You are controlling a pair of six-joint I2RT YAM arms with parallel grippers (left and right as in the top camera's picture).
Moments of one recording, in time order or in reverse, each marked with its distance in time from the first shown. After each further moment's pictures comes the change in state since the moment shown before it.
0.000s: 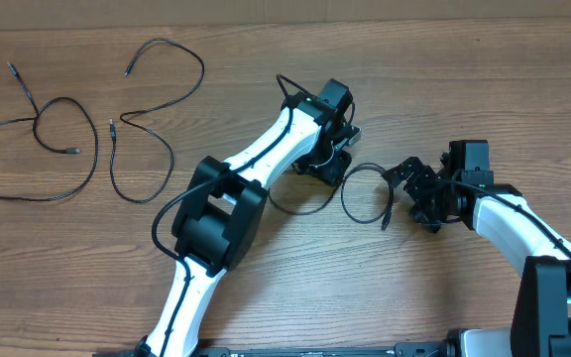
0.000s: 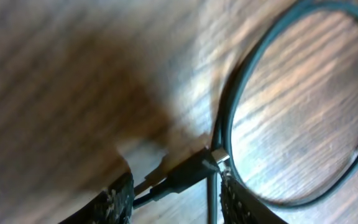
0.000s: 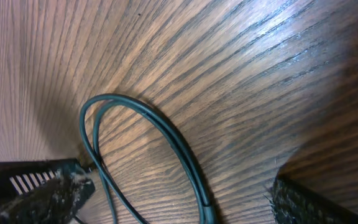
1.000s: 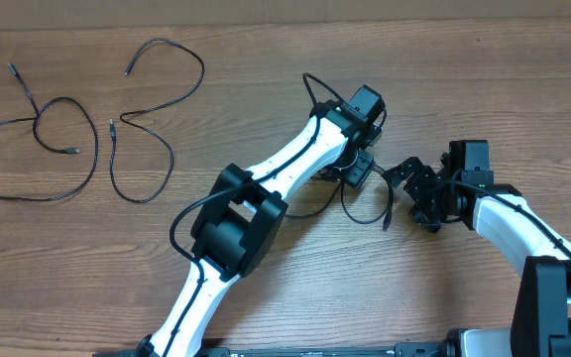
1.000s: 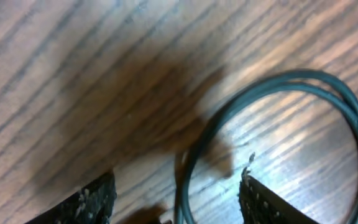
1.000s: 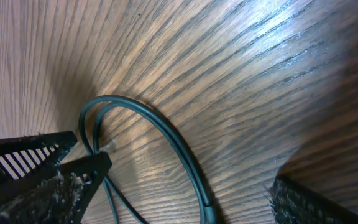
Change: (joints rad) left arm -0.094 0.039 0.067 0.100 -0.167 -0.103; right arm 0.000 0.000 0.000 0.000 0.000 0.000
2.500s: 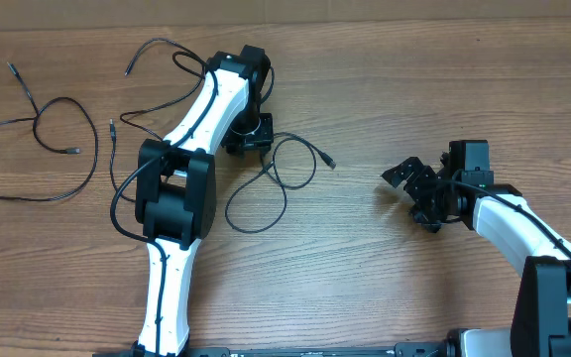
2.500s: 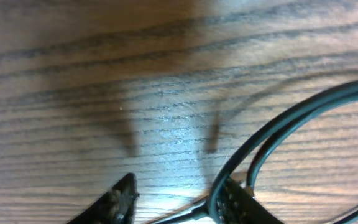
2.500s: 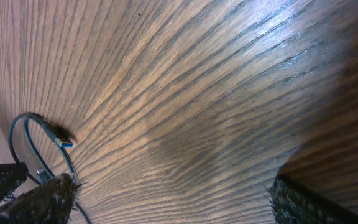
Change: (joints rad) left arm 0.396 0.016 0.089 -0.351 -0.019 -0.260; right arm 0.000 0.000 0.000 0.000 0.000 0.000
